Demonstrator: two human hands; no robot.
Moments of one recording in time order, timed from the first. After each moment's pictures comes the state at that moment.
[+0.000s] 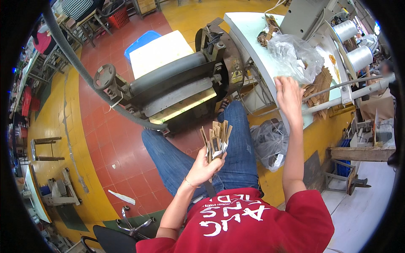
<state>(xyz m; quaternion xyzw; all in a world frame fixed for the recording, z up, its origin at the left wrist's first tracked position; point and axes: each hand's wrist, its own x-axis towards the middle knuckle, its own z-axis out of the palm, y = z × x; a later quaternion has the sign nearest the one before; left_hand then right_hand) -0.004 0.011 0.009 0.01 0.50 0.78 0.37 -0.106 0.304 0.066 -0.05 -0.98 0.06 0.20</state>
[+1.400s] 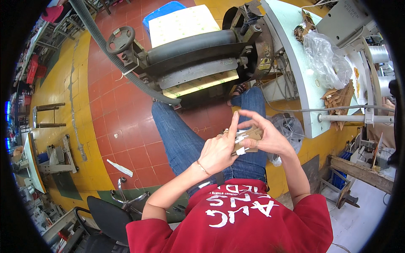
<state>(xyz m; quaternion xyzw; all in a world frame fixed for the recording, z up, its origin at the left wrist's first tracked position) -0.010 0.013 0.018 0.19 0.87 0.41 0.20 -0.041 0.208 0.039 0.02 -0.72 0.59 -0.37</state>
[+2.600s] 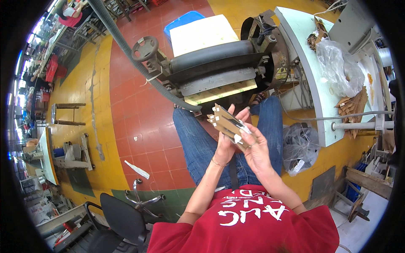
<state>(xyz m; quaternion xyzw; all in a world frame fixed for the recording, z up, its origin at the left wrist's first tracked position) -0.019 0.019 -0.037 0.02 0.35 0.93 0.07 -0.004 0.120 -0.005 -0.23 -0.33 0.90 -0.14</state>
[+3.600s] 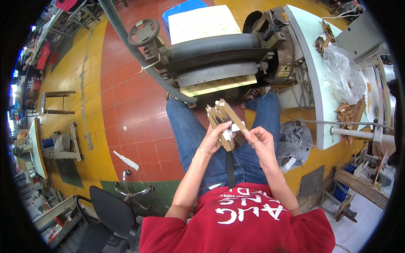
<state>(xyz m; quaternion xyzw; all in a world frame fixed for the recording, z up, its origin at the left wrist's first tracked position) -0.024 -0.021 -0.084 -0.16 0.30 0.91 0.23 -0.010 0.150 -0.019 -0.18 -0.63 0.73 -0.18</state>
